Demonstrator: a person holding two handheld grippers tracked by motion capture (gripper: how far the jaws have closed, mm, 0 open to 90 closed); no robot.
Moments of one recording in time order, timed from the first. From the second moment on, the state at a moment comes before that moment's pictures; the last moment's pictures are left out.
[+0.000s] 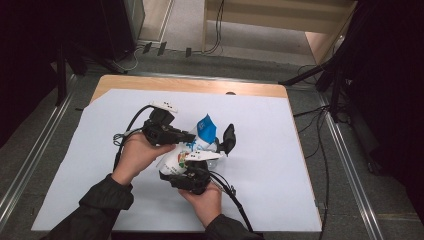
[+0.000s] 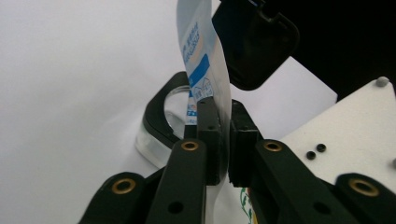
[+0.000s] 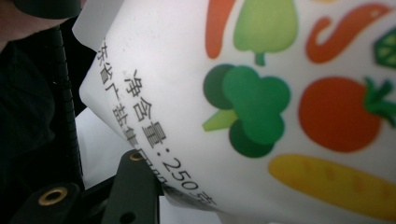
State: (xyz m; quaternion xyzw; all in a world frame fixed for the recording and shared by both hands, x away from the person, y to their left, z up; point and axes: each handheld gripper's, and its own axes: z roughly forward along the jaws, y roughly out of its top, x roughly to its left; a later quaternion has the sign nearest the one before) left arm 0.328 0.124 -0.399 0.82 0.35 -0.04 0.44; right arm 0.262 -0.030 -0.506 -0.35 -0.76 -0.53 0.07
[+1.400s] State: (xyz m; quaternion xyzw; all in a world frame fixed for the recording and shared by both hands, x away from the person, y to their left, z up) left arm 0.331 0.118 -0.397 0.82 0.37 0.00 0.44; right arm 0.263 -0.030 -0.498 -0.36 -0.76 -0.54 0.08
